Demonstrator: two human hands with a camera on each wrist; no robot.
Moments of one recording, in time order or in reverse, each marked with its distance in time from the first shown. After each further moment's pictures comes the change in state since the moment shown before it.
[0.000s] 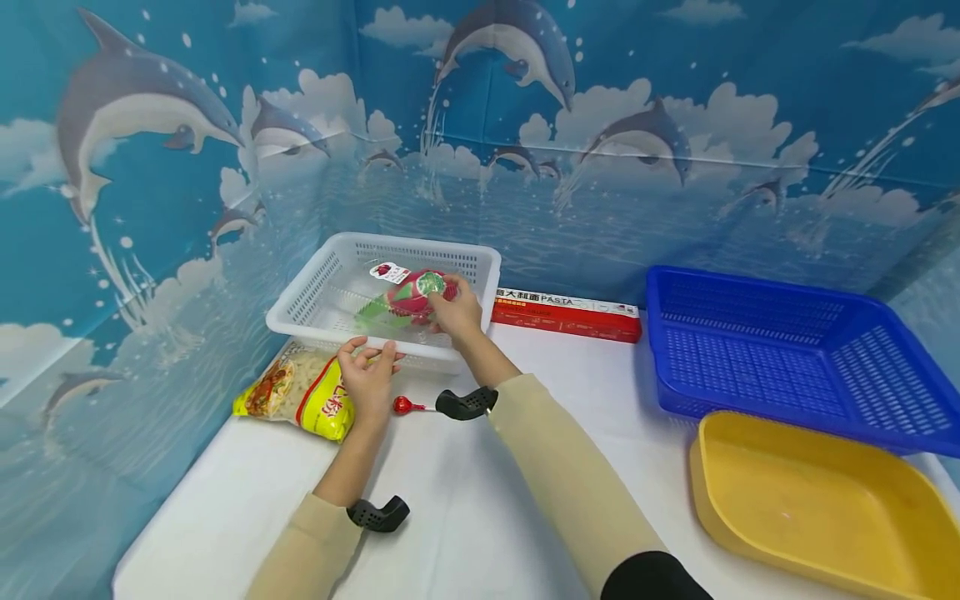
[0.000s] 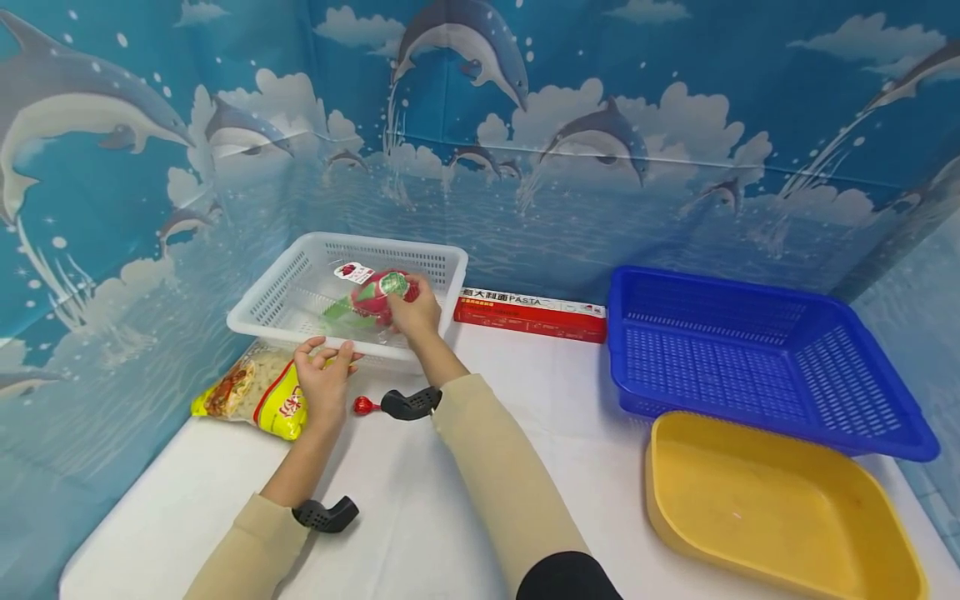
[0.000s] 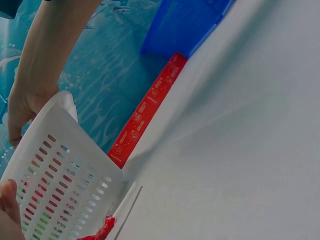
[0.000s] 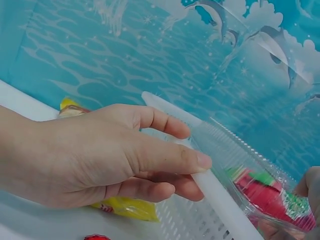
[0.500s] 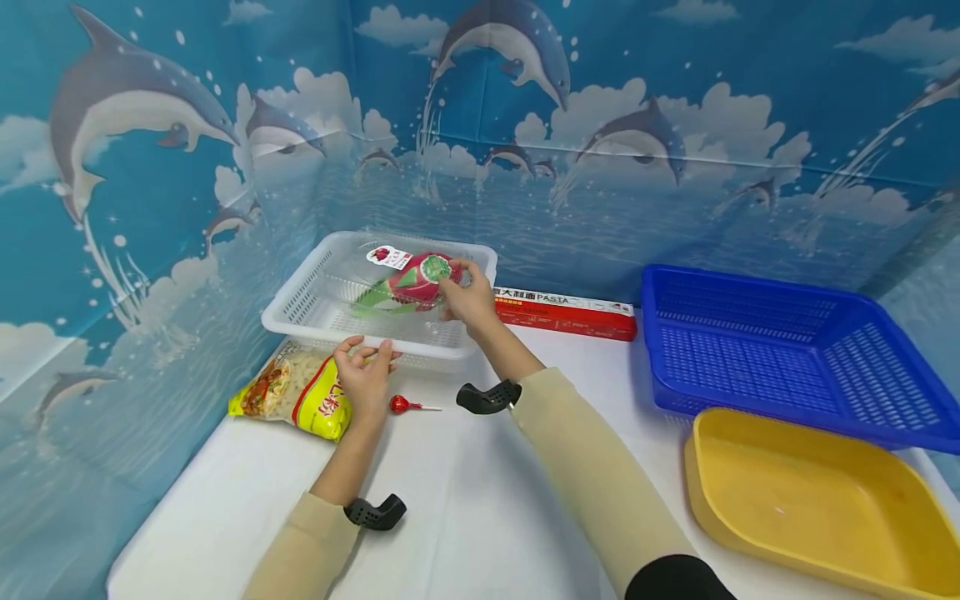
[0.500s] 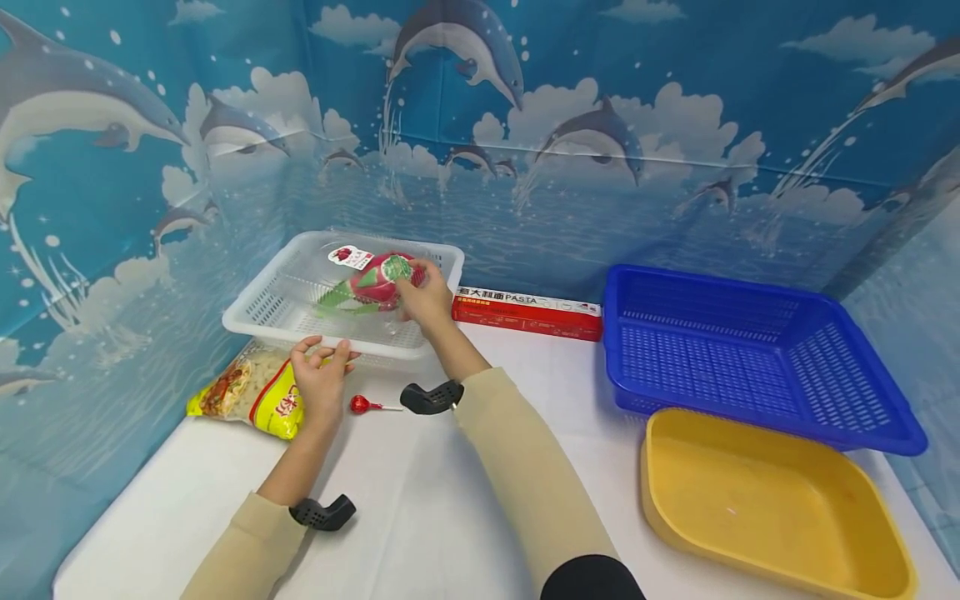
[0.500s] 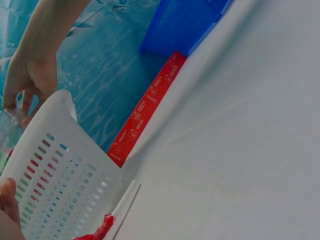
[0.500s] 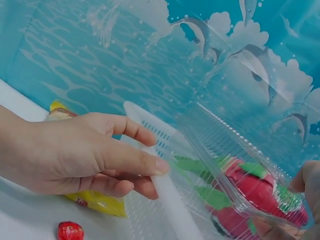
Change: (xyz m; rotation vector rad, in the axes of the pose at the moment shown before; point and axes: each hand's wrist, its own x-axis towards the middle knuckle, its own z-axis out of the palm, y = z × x) left_hand 0.003 -0.008 0.000 0.006 0.021 0.002; right_hand -0.007 -0.025 -0.032 0.066 -0.084 -0.026
